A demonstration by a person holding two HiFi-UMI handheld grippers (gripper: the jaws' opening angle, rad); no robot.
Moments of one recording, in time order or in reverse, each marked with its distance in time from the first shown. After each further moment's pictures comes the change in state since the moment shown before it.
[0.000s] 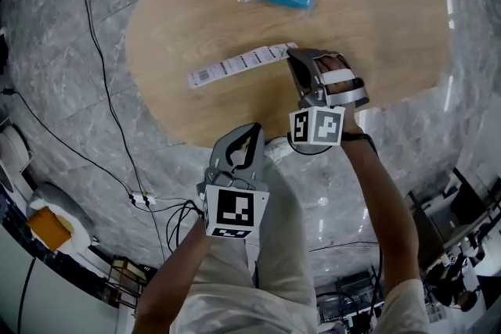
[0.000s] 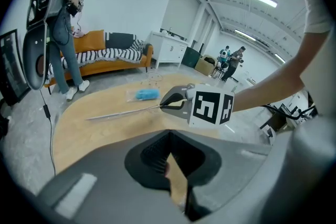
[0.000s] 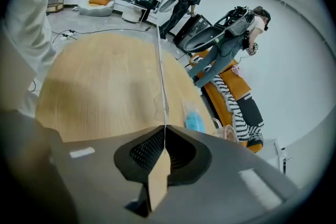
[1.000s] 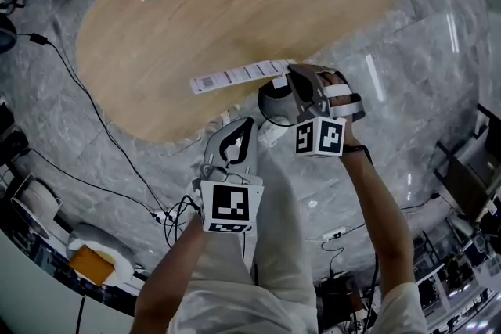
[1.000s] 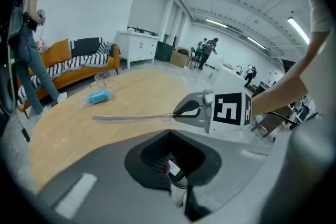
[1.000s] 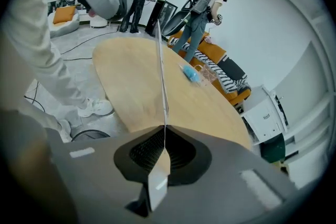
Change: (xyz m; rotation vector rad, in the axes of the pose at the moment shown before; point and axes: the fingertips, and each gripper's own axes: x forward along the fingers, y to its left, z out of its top) left arm 0.020 -0.159 -0.029 0.233 0.036 -0.159; right arm -0.153 0.109 -0.138 0.393 0.147 -0.051
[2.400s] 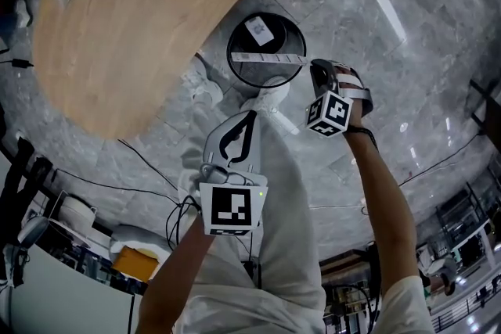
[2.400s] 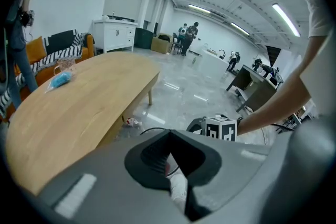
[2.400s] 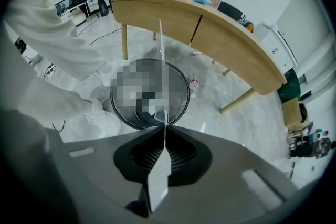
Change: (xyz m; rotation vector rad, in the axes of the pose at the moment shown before) left arm 0.061 -0.135 -0.078 0.142 0.121 -0.136; right arm -0.014 0.208 -0.255 0.307 0.353 0.169
